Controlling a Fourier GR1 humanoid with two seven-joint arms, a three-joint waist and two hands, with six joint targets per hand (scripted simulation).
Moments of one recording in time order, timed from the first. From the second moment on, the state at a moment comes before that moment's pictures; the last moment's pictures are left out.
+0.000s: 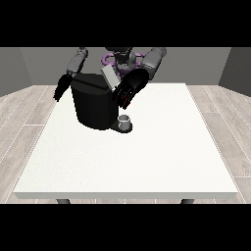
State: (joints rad) left arm -1.31 0.55 0.09 -0.64 -0.92 -0.20 -0.31; right arm -0.51 -0.10 -0.06 -1.30 0.20 -0.21 0.04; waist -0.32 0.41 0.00
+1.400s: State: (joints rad) left arm -0.67 0.04 0.36 -0.68 -0.44 -0.28 -0.34; right arm -0.11 -0.10 -0.17 -1.10 0.14 -0.21 -0.06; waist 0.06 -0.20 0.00
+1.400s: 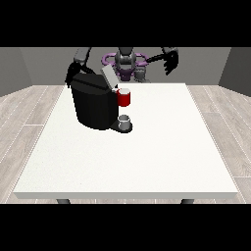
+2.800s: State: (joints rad) left arm -0.35 0.01 0.19 -1.08 -0.20 -0.29 -0.18; right arm -0.43 -0.18 -0.19 -1.23 -0.02 0.01 0.10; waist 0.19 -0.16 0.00
